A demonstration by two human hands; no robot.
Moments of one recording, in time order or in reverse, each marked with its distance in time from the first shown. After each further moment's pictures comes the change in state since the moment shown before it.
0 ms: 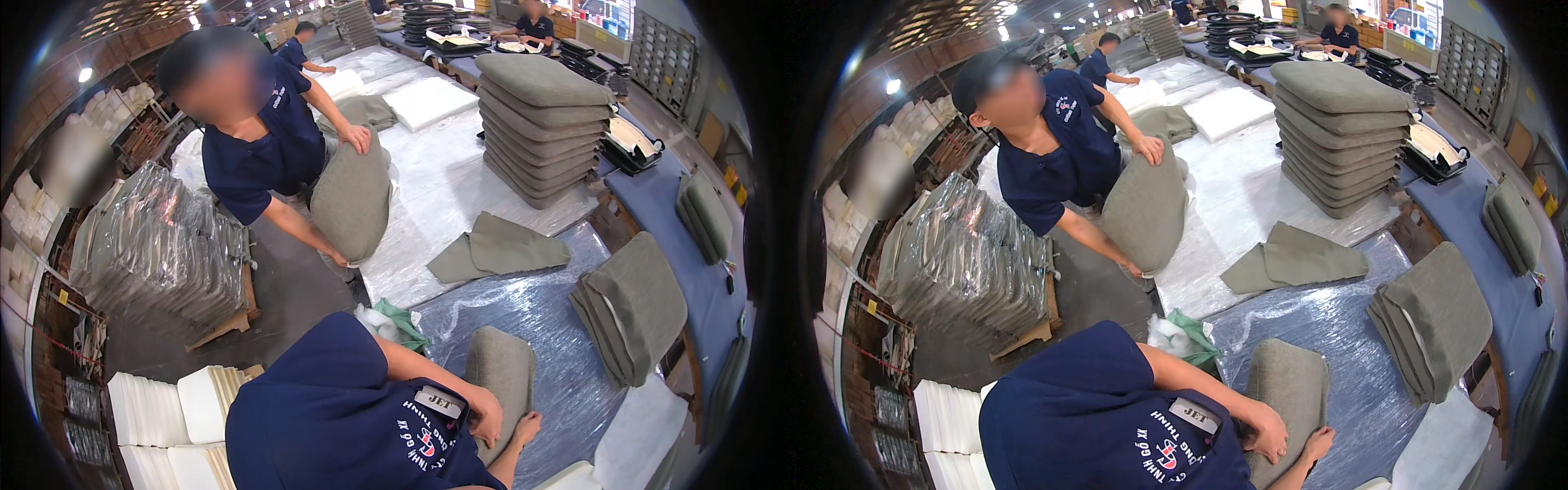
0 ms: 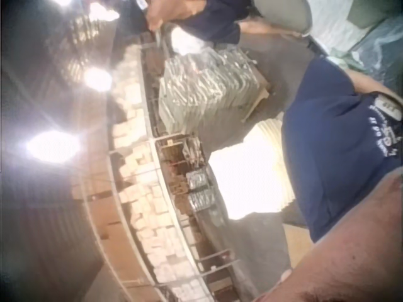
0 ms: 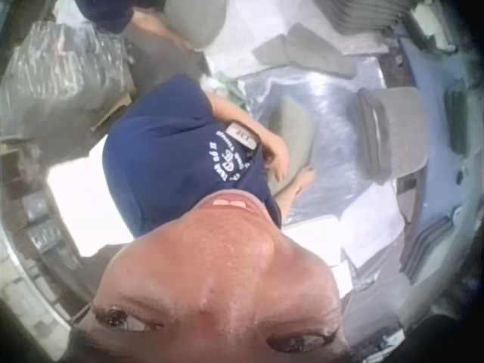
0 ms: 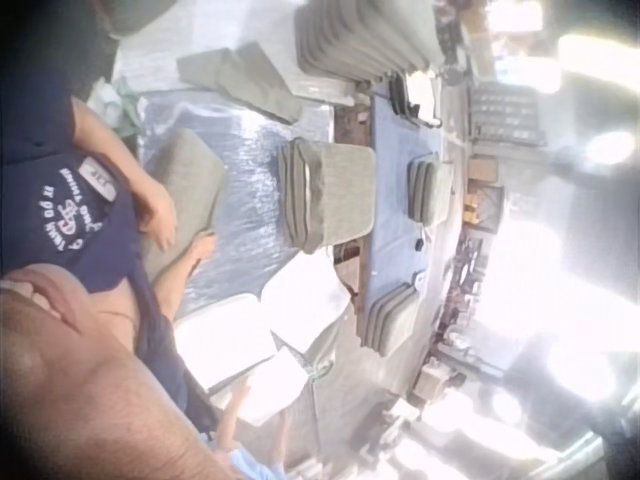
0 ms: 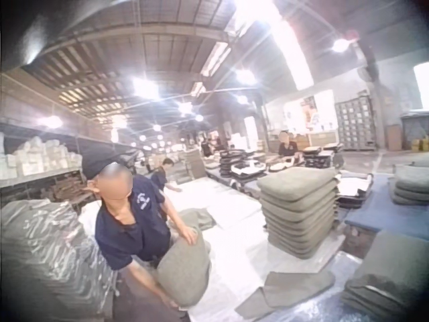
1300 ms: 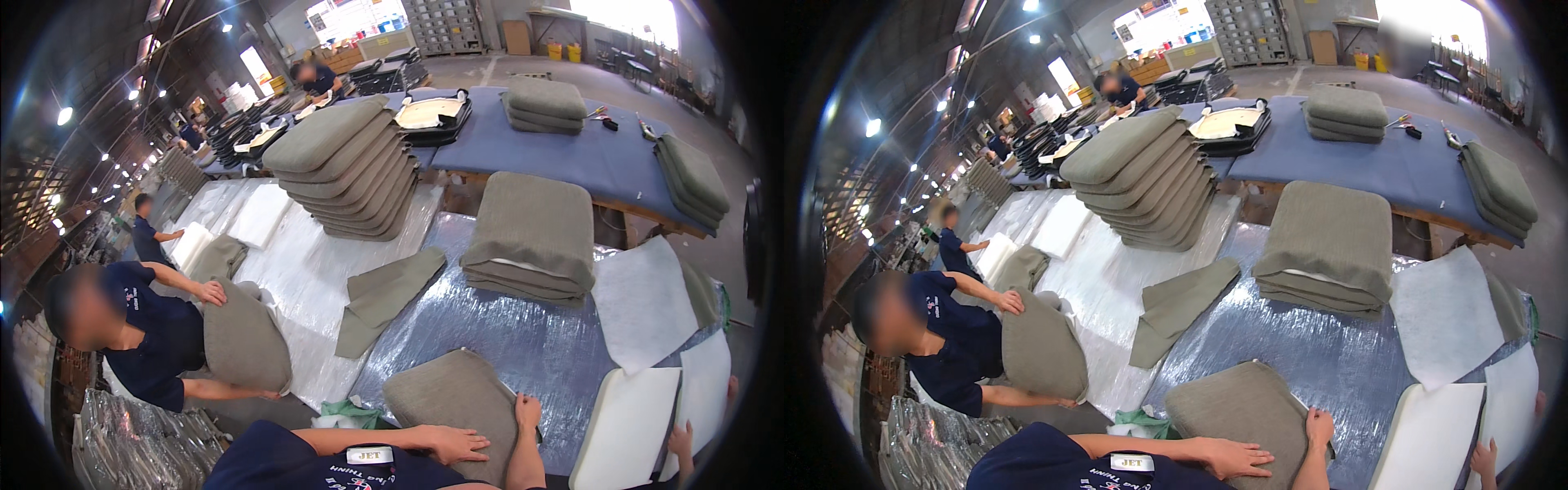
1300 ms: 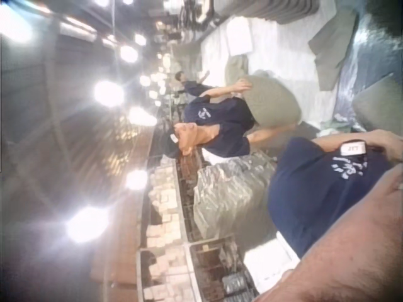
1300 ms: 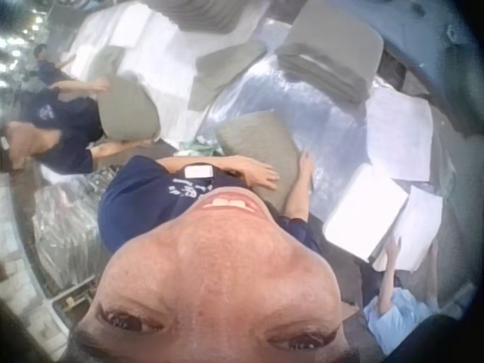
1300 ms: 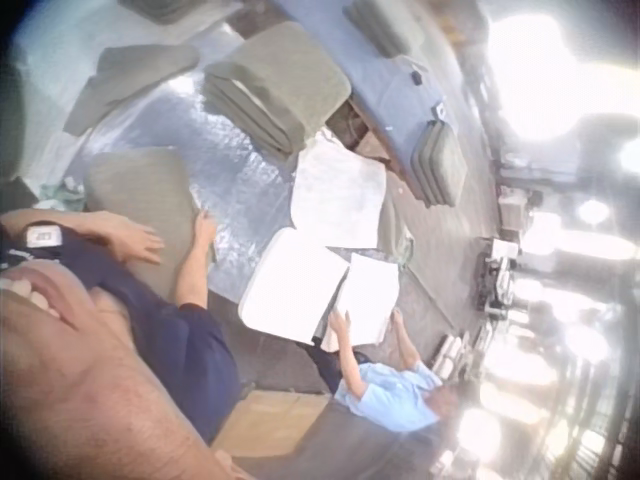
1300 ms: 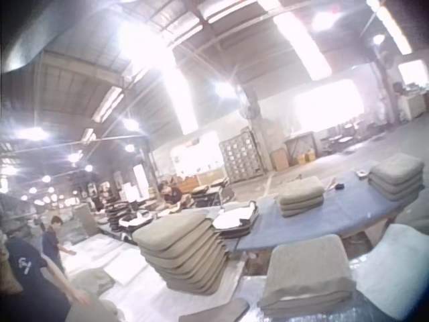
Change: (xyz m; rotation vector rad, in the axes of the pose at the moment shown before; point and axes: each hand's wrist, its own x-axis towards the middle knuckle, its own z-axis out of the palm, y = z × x) left_hand -0.035 0.031 -0.064 -0.174 -0.245 -0.017; right_hand 0.010 0.044 0.009 0.153 0.038 0.168
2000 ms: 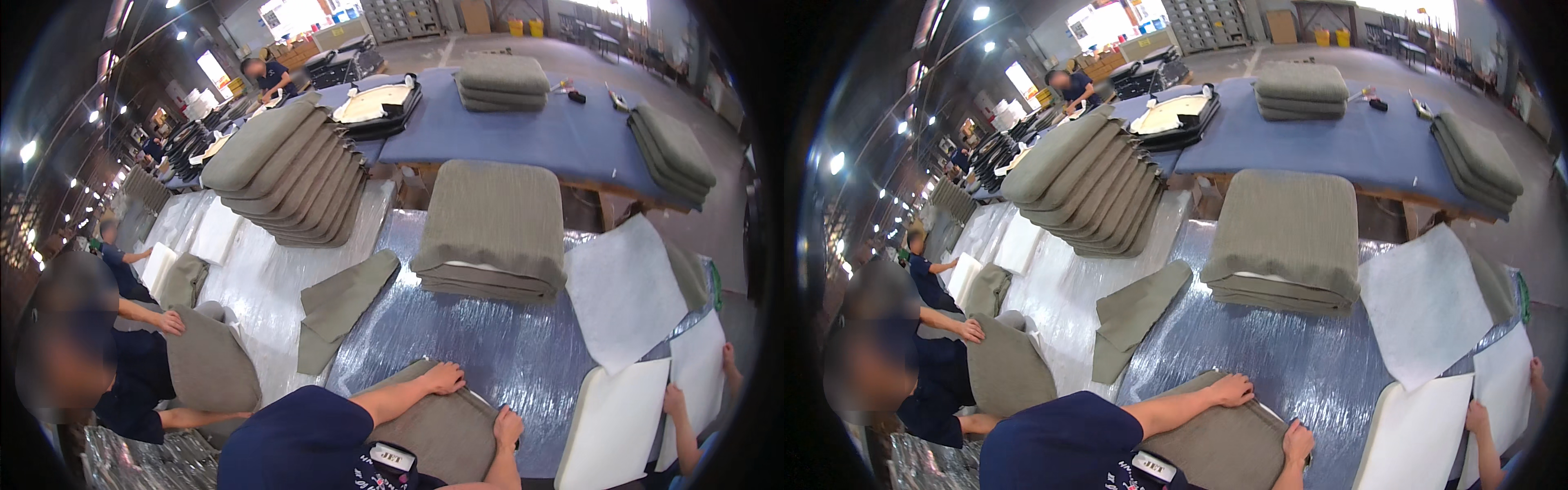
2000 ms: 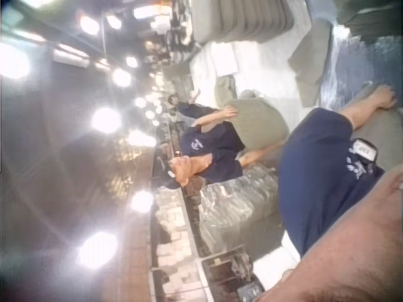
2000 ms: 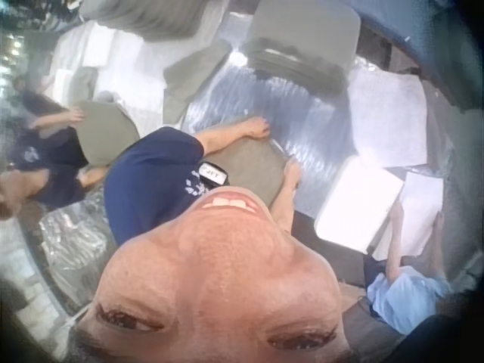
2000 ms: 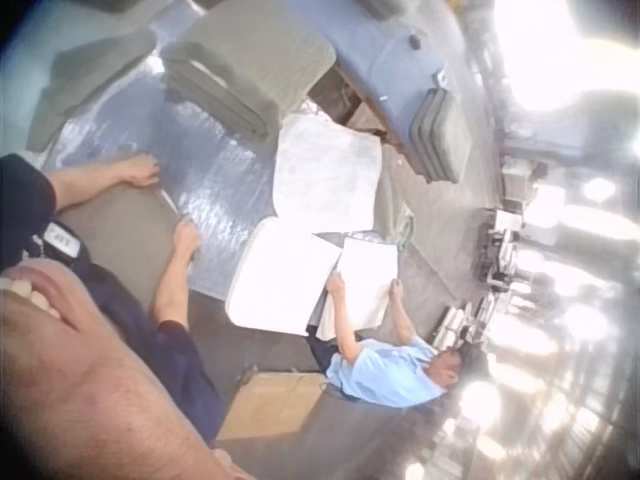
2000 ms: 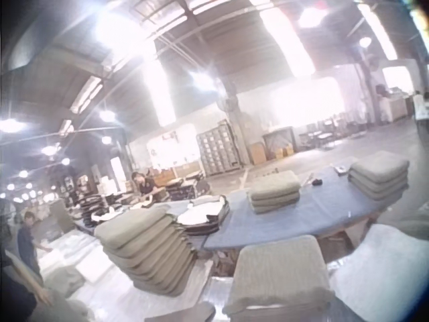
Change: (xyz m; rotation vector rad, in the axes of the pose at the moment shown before) left_hand 0.099 -0.277 0.011 -0.087 0.462 -0.592; right_hand -0.004 0.021 -0.014 -0.160 0.025 0.173
